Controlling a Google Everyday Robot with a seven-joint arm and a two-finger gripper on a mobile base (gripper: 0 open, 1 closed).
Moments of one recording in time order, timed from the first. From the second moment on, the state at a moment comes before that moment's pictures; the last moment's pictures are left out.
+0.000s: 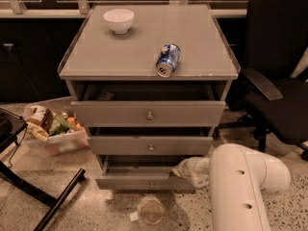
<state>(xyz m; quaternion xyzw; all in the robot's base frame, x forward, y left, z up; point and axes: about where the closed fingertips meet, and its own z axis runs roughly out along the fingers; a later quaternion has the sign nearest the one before) 0.698 -0.182 0.196 -0.27 0.91 -0.02 0.31</state>
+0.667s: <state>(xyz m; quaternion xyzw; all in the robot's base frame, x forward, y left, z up) 0.693 -0.179 0.202 -0.31 0.90 0.01 0.30</state>
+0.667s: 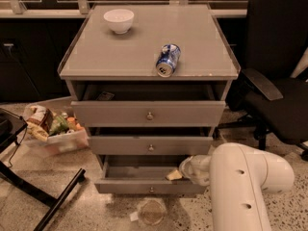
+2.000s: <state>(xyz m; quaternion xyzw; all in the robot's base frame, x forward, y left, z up) 0.676 -0.134 0.212 -0.32 0.87 0.13 0.37</state>
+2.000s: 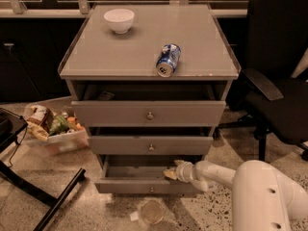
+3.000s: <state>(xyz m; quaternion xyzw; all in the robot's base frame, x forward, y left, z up) 0.664 -0.126 0.161 -0.42 0.86 0.12 0.26</state>
